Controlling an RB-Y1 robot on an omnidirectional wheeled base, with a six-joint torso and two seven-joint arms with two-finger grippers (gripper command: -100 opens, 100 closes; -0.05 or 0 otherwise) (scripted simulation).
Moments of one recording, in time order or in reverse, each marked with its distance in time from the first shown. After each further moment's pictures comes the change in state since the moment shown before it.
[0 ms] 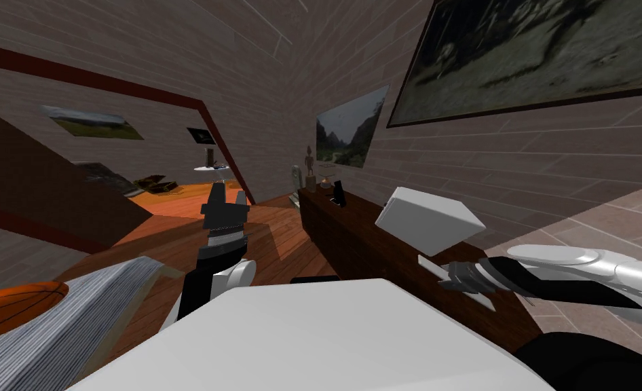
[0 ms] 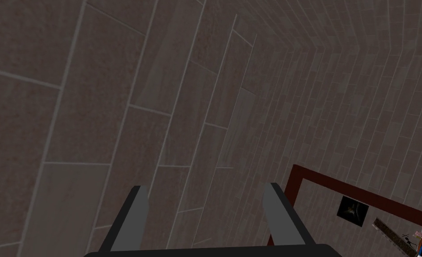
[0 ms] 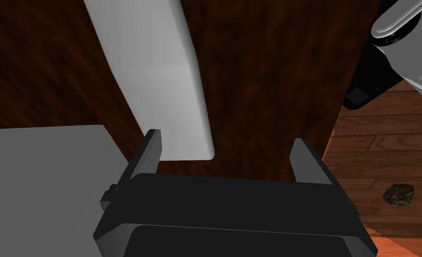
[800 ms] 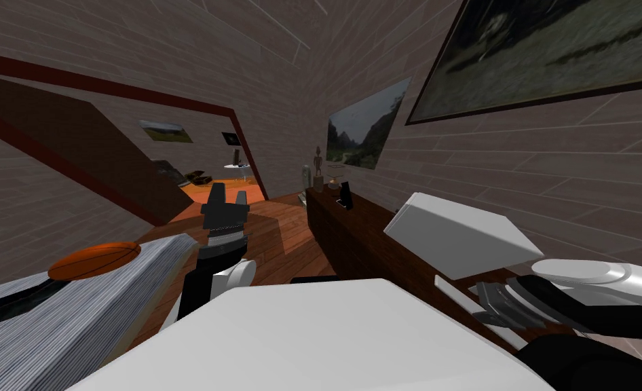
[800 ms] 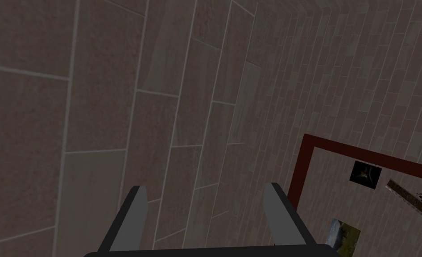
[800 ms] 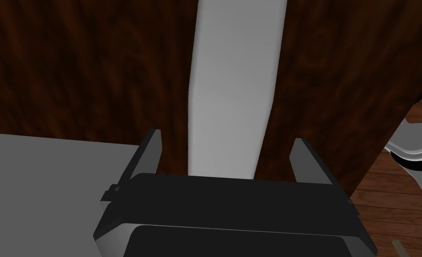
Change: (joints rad) left arm 0.000 0.000 0.000 0.000 0.000 0.000 0.000; right arm 0.089 -0.031 0.073 0.022 0.031 0.026 0.063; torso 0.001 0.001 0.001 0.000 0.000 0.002
